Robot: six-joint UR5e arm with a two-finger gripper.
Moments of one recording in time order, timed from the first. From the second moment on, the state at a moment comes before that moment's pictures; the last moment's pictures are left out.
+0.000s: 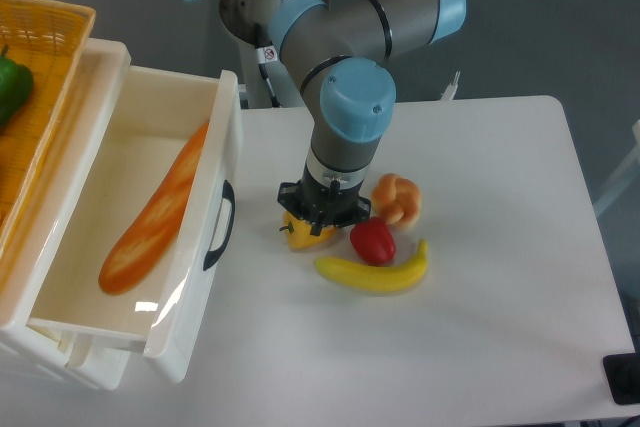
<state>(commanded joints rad) 2.47 -1.91 -1.58 -1.33 1.19 0.56</state>
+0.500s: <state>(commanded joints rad) 2.45 -1.94 -1.51 -1.47 1.05 0.56</state>
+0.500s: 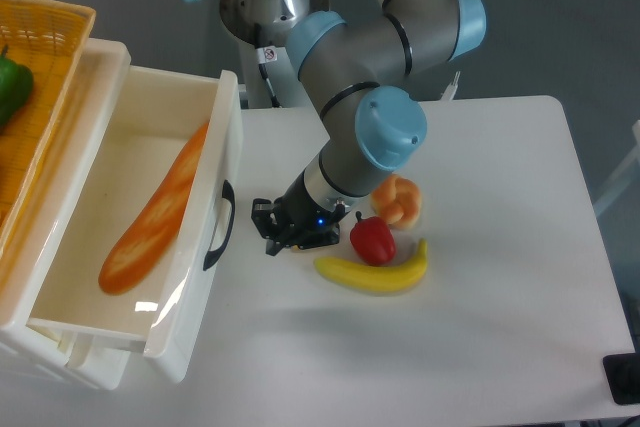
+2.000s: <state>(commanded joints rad) 2.42 -1.88 -1.51 -1.56 0.99 0.56</state>
